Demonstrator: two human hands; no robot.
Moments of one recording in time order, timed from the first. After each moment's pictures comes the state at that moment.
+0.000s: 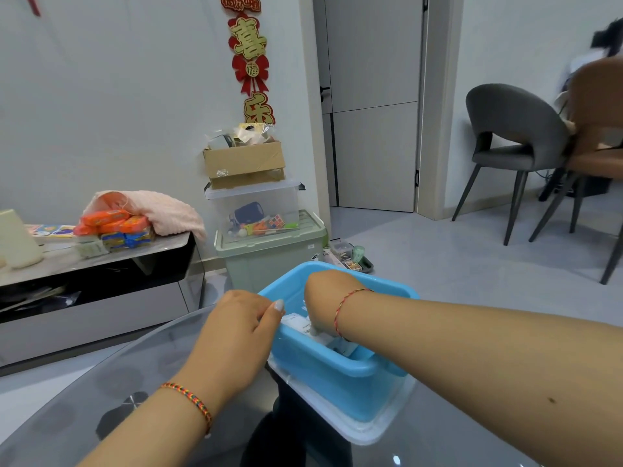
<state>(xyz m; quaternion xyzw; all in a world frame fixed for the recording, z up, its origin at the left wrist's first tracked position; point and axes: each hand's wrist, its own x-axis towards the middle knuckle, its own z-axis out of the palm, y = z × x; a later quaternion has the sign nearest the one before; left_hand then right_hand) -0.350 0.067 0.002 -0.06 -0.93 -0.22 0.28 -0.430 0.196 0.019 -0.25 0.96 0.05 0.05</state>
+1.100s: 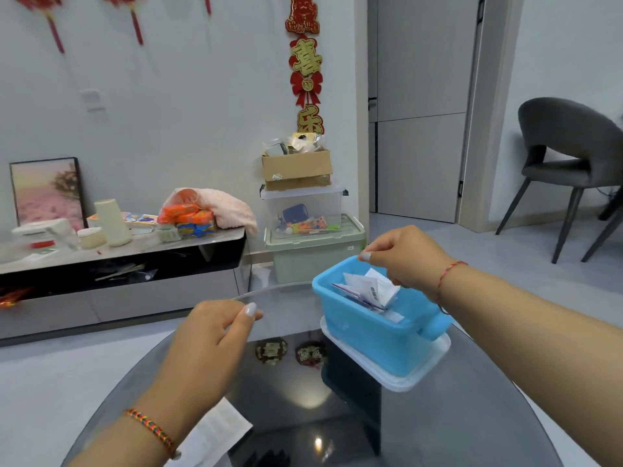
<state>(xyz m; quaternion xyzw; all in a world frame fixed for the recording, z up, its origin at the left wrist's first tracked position) -0.201 0.030 0.043 0.03 -0.90 -0.29 0.33 -0.349 0.242 0.089 -0.18 0.88 -0.45 -0.04</state>
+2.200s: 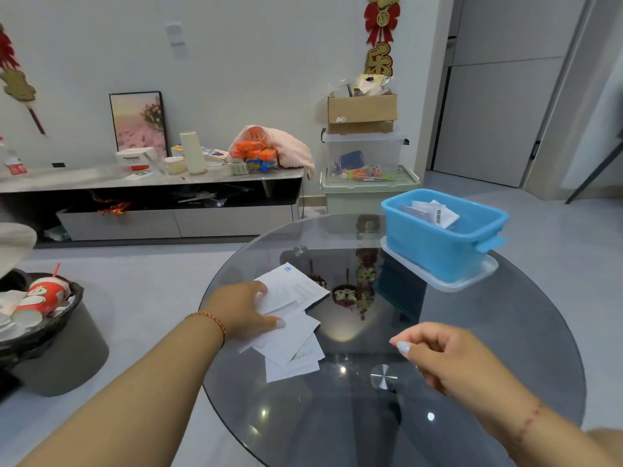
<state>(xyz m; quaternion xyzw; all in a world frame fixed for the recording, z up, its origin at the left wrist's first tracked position) -0.111 -0.060 -0.047 0.21 -0.97 -0.08 -0.01 -0.140 0.252 -0.032 -0.16 0.79 -0.56 0.17</state>
